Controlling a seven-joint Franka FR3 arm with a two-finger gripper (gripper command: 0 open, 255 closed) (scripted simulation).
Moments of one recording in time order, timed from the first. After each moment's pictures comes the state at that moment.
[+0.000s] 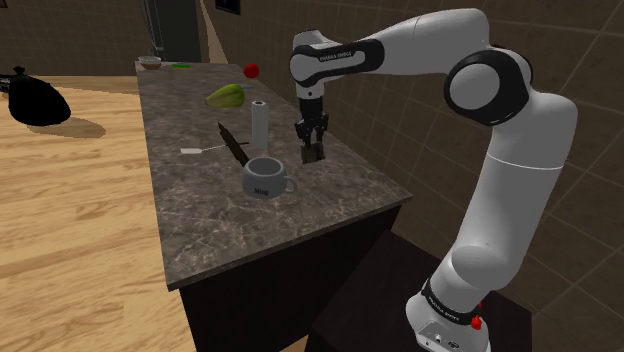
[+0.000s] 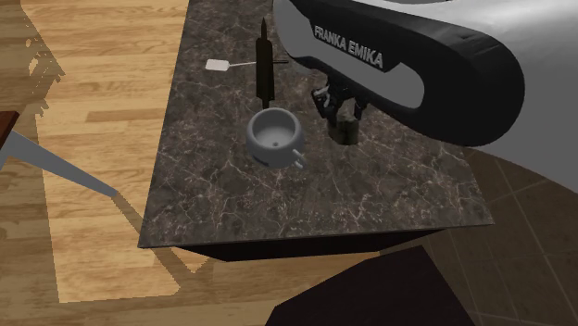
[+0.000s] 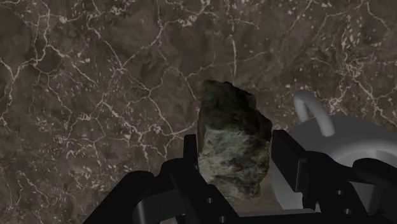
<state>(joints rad) -0.12 0.21 -0.02 -1.68 -0.10 1.71 0.01</state>
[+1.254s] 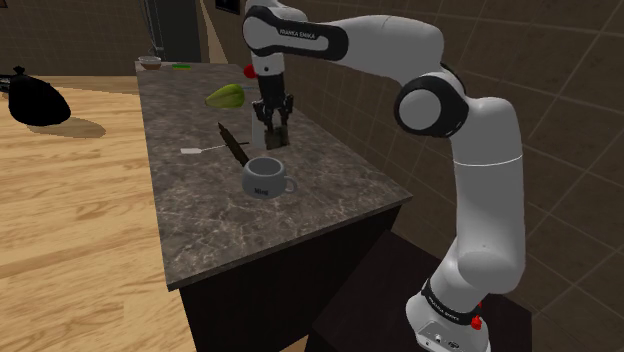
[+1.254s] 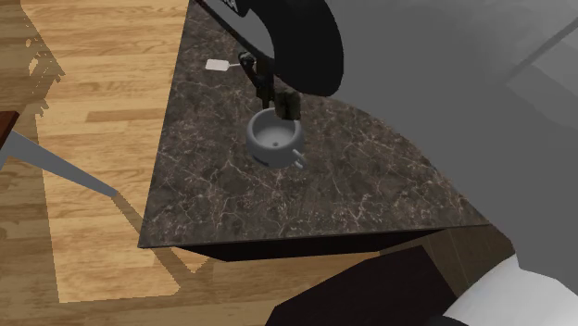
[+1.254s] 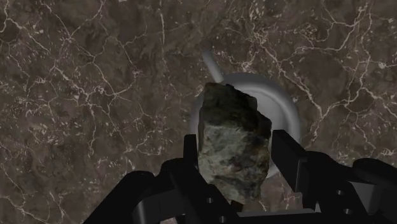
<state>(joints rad) 0.00 0.50 0.05 -1.10 -0.09 1.40 0.17</state>
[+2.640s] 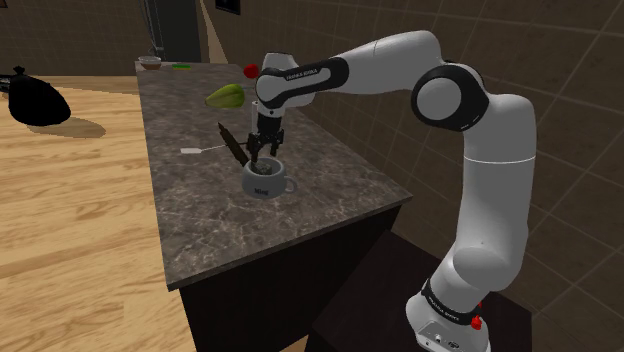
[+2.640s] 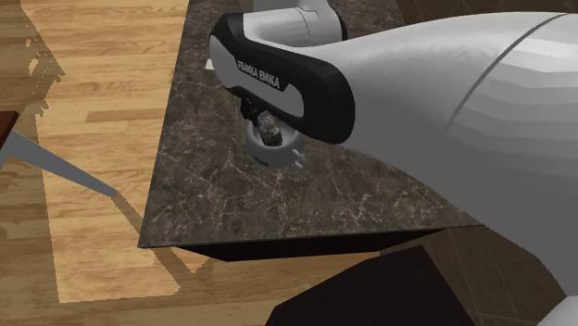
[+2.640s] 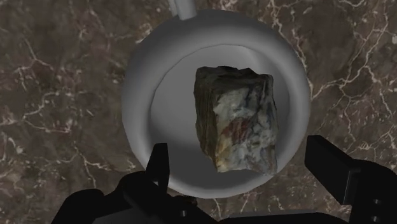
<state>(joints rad) -0.09 0.41 0.12 -1.61 0.09 2.04 -0.06</state>
